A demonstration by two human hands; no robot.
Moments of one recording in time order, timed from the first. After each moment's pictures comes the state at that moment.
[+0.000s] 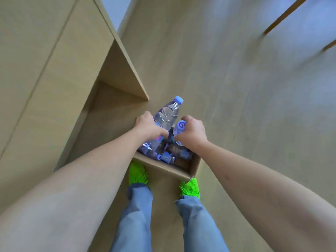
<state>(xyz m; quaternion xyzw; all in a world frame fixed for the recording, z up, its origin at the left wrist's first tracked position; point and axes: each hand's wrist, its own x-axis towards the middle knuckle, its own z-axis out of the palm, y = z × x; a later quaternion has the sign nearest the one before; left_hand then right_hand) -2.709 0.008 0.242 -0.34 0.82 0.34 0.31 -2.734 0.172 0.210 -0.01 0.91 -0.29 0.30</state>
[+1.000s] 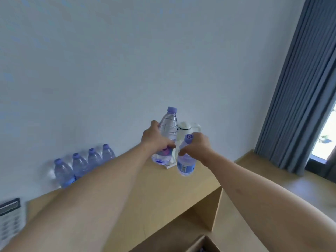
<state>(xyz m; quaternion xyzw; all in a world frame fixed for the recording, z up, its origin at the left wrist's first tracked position) -2.416 -0.146 0.805 -0.41 0.81 0.34 -0.24 -2.554 -0.041 0.778 -0.36 0.83 -0.39 0.14</state>
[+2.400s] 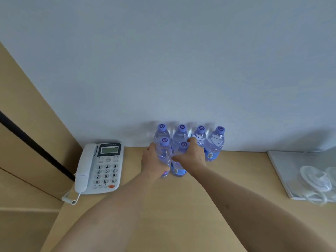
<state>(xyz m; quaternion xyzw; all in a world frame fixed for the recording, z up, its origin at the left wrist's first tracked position) -2.106 -0.416 0.562 -0.69 0.60 0.29 -0.27 -2.255 -0.414 0.593 -0.53 0.74 -0.28 0.31</state>
